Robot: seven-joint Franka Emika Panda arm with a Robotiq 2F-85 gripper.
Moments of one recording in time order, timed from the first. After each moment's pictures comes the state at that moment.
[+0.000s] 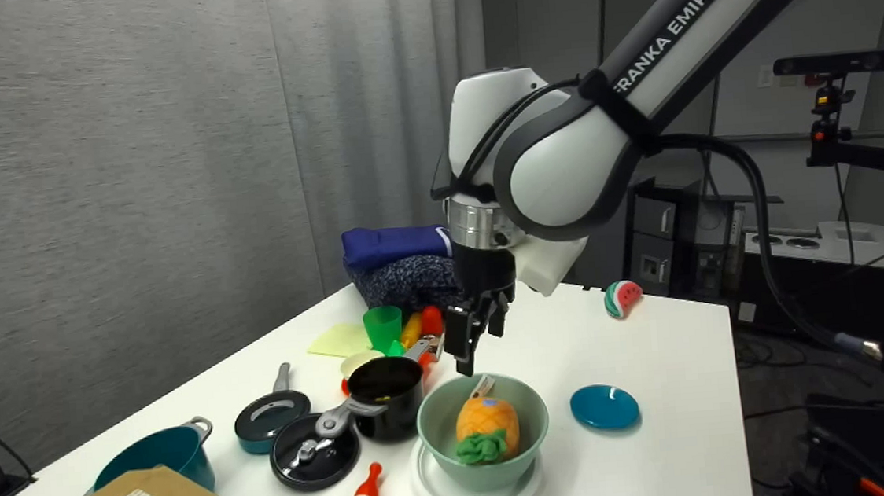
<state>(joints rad) 0.06 0.24 0.00 -2.15 -0.07 2.53 0.11</state>
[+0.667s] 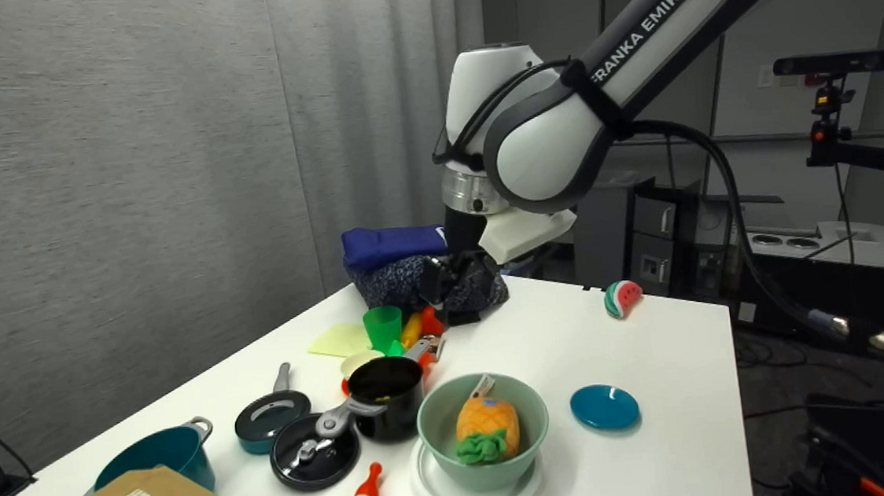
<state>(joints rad) 0.06 0.27 -0.08 -2.05 -0.14 2.57 0.39</state>
